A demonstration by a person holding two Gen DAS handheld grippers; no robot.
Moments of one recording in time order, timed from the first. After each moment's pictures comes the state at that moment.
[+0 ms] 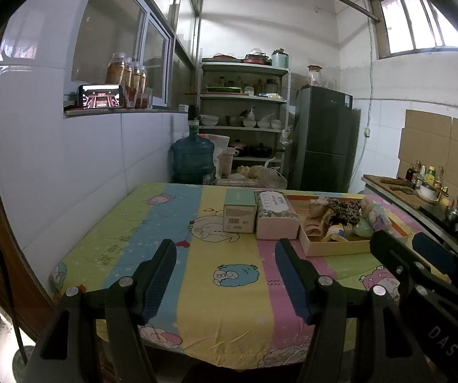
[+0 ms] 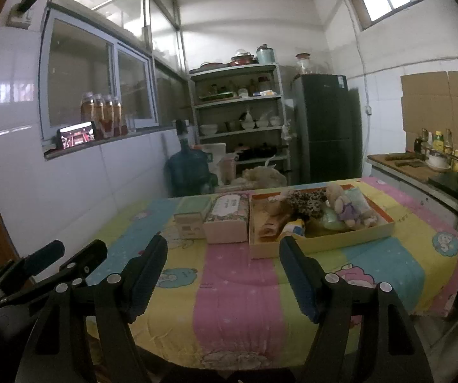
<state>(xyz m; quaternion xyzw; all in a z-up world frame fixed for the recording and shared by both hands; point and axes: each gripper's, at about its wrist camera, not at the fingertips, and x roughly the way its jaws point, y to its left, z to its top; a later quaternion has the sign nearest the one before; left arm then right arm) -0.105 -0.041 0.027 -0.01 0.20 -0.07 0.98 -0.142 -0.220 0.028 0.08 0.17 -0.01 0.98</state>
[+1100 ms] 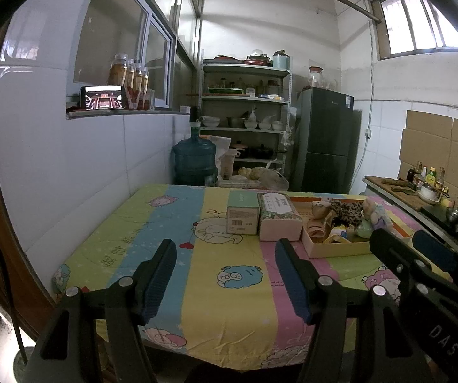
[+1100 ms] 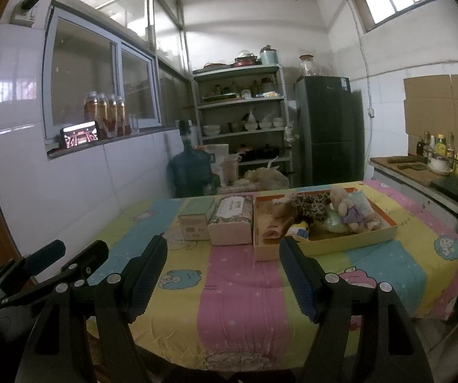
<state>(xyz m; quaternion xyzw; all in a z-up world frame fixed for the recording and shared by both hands) -0.106 -0.039 0.026 -0.01 0.20 -0.06 0.98 -0.141 -0.215 0.028 0.08 0.17 -0.01 0.98</state>
